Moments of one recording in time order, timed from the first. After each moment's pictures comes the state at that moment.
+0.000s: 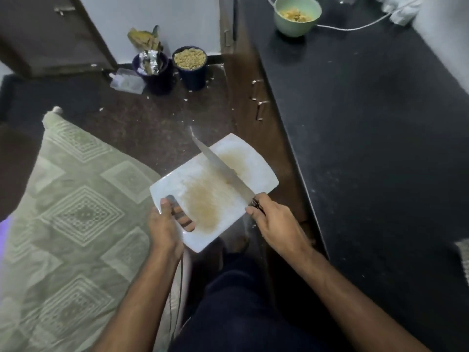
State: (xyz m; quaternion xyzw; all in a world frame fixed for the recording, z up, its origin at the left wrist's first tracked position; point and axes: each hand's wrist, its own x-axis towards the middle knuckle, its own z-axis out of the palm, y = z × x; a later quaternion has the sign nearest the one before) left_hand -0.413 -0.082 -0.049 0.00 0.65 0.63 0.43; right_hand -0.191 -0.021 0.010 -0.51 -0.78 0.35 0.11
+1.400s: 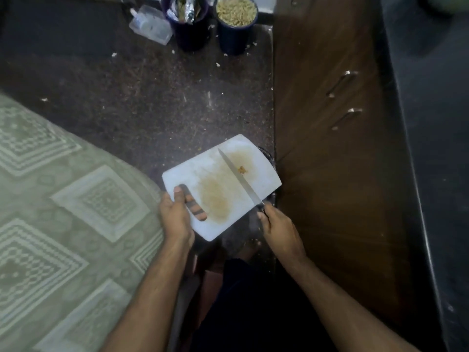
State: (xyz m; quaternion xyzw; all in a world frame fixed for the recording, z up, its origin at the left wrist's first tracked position) left_hand -0.539 0.022 -0.219 -0.09 0.65 0.65 0.38; right_hand -0.322 0.094 -0.216 -0.50 -0.80 0.33 -0.01
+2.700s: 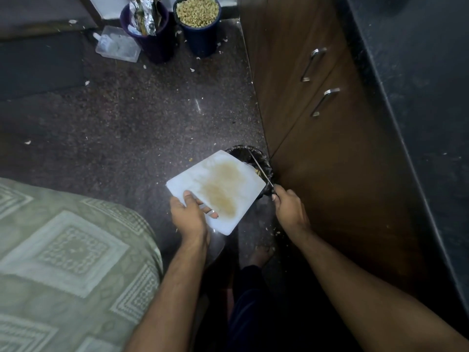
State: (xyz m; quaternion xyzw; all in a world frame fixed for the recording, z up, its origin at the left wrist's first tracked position) left_hand -0.510 0.084 -0.240 -0.02 0.76 0.55 0.35; right_hand -0.300 0.165 -0.296 -0.63 -0.72 0.30 0.00
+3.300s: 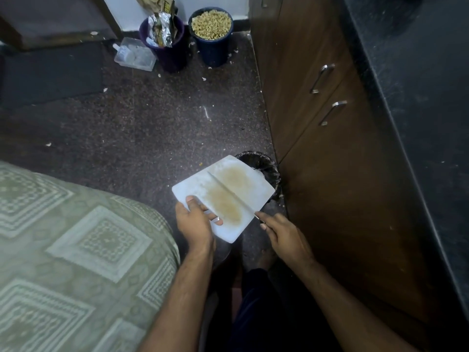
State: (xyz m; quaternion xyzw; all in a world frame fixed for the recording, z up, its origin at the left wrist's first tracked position) left_hand -0.521 0.063 -0.204 -0.04 0.76 0.56 0.33; right_hand -0.309 0.095 -0.250 -0.48 -0.79 0.37 0.06
